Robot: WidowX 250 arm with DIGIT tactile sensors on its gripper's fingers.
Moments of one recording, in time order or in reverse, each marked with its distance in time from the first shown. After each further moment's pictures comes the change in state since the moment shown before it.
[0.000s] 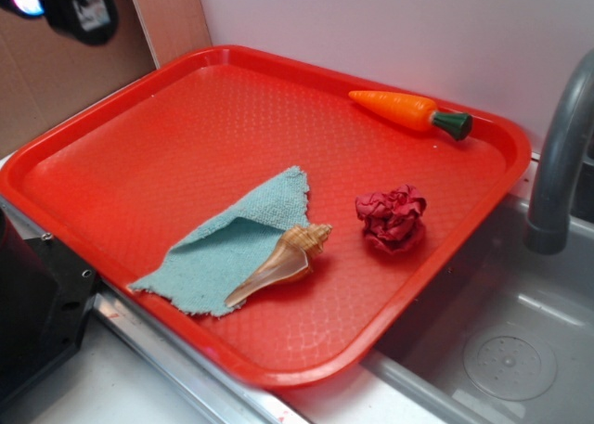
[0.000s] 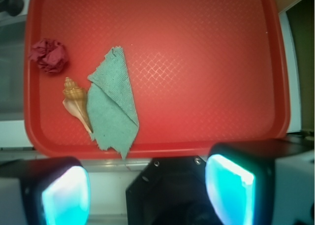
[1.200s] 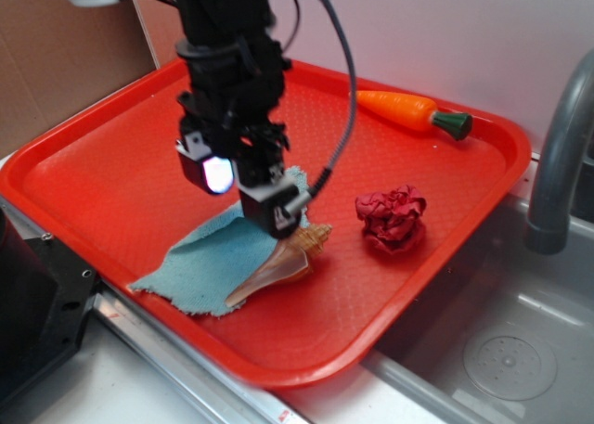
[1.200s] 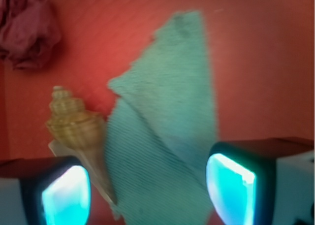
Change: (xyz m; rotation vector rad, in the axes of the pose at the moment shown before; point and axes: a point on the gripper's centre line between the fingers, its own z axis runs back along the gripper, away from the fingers) arm 0.038 -0.057 -0.140 -0.079 0.152 -0.102
